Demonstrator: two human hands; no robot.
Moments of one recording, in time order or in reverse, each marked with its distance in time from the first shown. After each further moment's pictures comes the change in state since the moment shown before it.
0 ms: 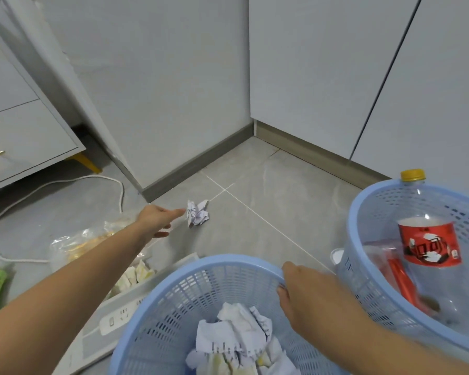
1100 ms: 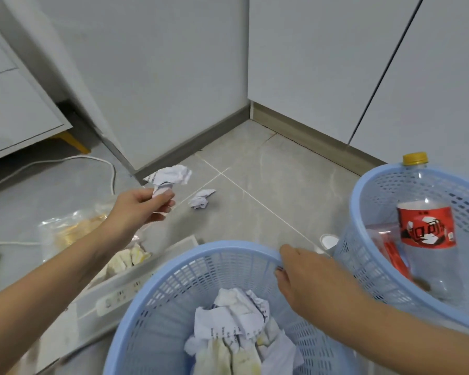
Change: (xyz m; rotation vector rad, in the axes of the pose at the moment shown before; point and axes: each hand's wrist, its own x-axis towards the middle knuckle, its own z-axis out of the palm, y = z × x) left_hand -0.069 -0.005 -0.023 -0.241 -0.130 0.313; right_hand 0.000 -0.008 -0.001 -0.017 0.015 -0.022
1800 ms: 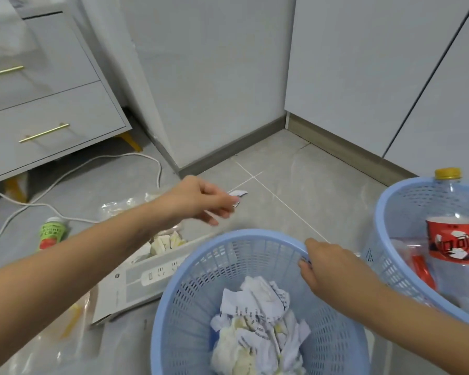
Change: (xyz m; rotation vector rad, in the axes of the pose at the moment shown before) left_hand -0.077 0.079 0.013 0.261 -0.343 -0.015; right_hand 0.001 0.007 0.002 -0.023 -0.005 -0.023
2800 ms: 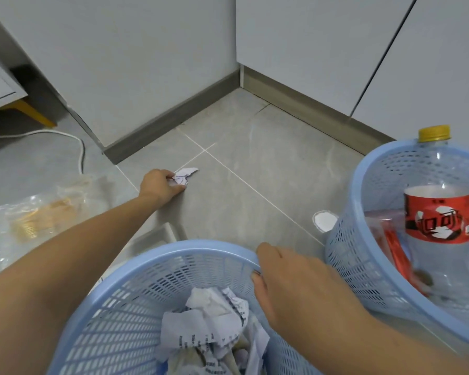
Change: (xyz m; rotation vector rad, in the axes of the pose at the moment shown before) left_hand 0.223 -0.148 0.029 0.544 0.426 -0.122; right_hand 0.005 0.002 0.001 -0.092 0.105 0.010
